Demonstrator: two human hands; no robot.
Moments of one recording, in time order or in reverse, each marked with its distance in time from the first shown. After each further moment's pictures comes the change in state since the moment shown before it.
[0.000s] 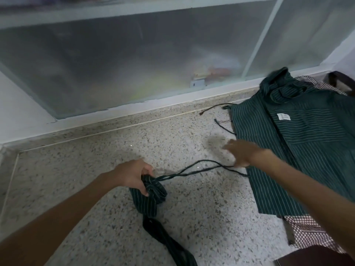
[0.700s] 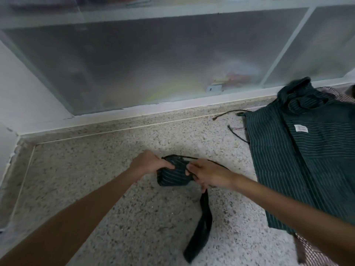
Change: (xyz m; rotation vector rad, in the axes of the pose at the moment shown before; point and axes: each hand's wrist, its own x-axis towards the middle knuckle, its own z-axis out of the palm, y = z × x) left_hand 0.020 0.019 -0.013 -0.561 0.321 -0.422; right_hand -0.010 -0.121 -0.015 1.004 -0.138 -0.233
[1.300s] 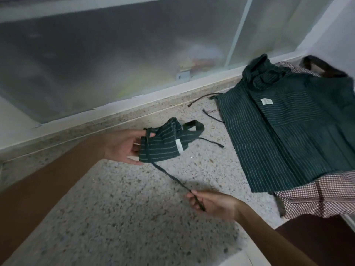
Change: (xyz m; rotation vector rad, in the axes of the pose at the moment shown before) left_hand -0.024 0.033 -0.048 -0.394 -0.625 -0.027; right_hand -0.047 0.126 0.070 1.029 -0.170 0.052
